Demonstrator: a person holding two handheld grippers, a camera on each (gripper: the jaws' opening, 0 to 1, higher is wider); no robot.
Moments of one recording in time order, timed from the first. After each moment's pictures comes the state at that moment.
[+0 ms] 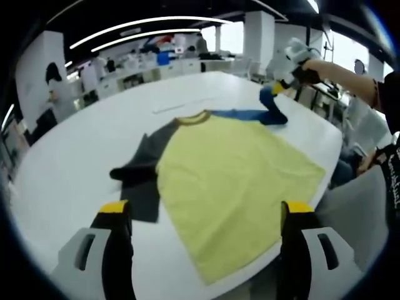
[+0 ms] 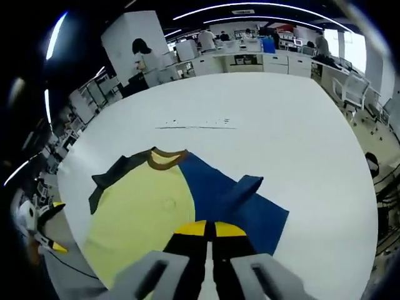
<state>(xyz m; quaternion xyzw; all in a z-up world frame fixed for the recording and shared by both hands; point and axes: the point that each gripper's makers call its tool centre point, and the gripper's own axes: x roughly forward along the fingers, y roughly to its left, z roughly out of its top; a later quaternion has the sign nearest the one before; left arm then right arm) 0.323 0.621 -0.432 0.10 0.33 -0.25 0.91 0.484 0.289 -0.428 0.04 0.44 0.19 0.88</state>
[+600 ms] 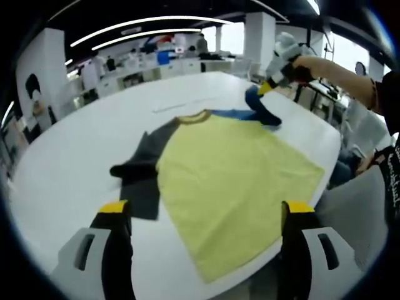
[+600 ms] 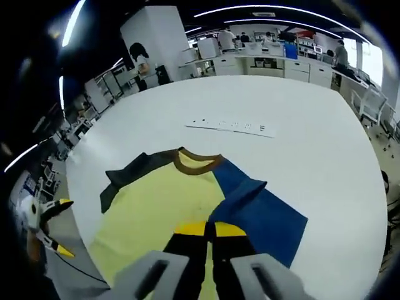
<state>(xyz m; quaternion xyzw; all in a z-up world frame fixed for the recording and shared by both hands) 0.322 0.625 -0.433 0.09 0.33 -0.25 0.91 0.498 0.357 -0.424 0.02 0.43 0.25 0.87</state>
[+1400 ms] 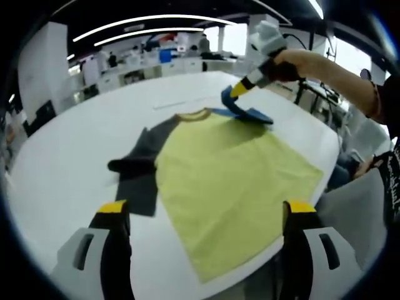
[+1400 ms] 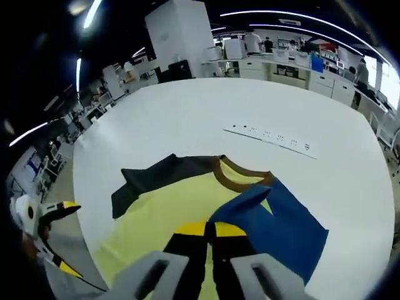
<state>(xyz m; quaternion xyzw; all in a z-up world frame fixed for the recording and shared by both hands) 0.320 0.628 -0.439 0.07 0.33 -0.25 0.91 0.503 0.461 -0.425 -0.03 0.42 0.30 0.86</state>
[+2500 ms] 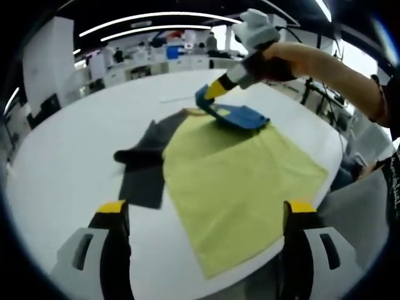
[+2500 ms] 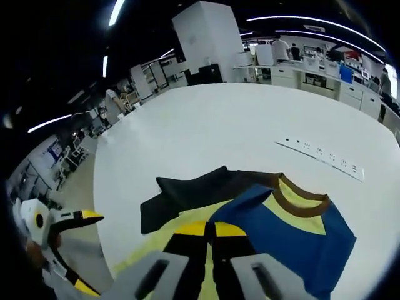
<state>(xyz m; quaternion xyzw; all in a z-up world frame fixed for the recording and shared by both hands) 0.317 0.641 -0.449 0.06 0.34 -0.23 0.91 0.487 0.558 -0.428 -0.02 0.39 0.39 0.83</state>
